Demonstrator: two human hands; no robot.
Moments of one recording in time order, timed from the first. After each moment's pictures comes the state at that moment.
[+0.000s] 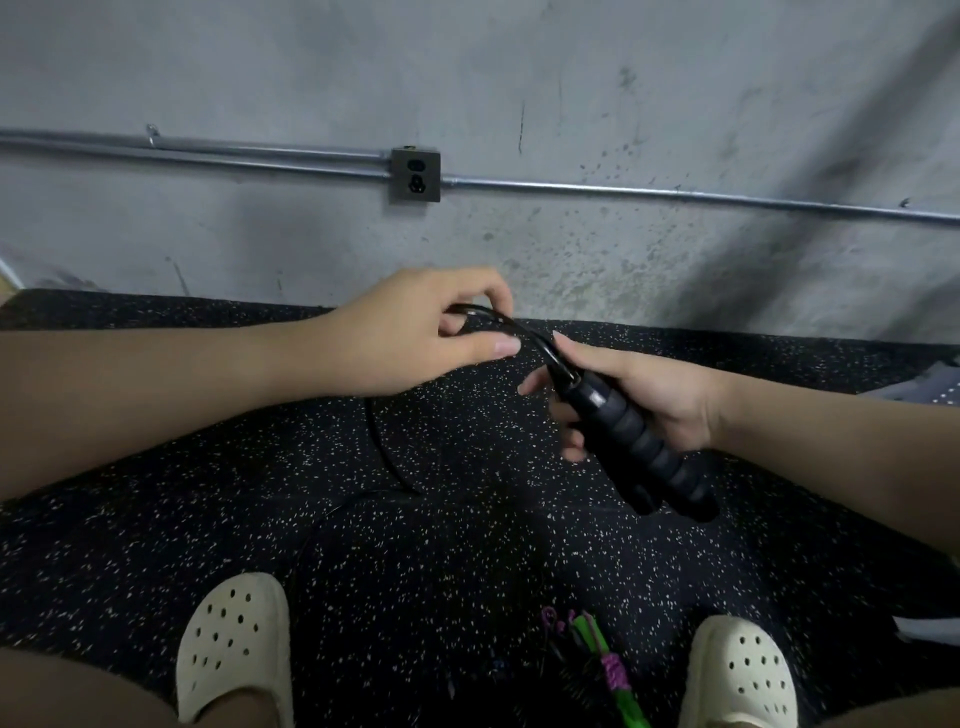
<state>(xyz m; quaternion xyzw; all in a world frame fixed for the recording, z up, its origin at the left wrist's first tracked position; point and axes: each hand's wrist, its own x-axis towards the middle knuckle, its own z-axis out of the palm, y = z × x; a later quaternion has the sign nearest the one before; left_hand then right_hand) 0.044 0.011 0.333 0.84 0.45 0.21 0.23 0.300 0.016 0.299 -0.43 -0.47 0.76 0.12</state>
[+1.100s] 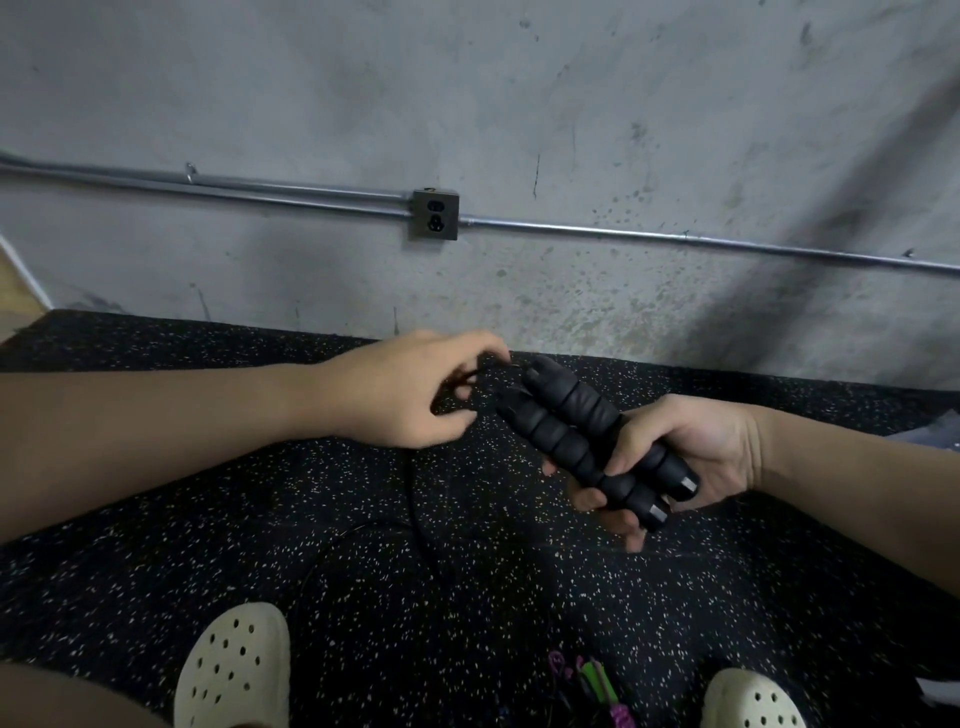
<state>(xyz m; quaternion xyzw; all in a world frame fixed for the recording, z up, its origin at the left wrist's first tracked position) 0.021 0.016 0.320 0.88 0.43 0.11 0.16 0.317 0.022 0.311 -0.29 -0.45 0.84 -0.05</state>
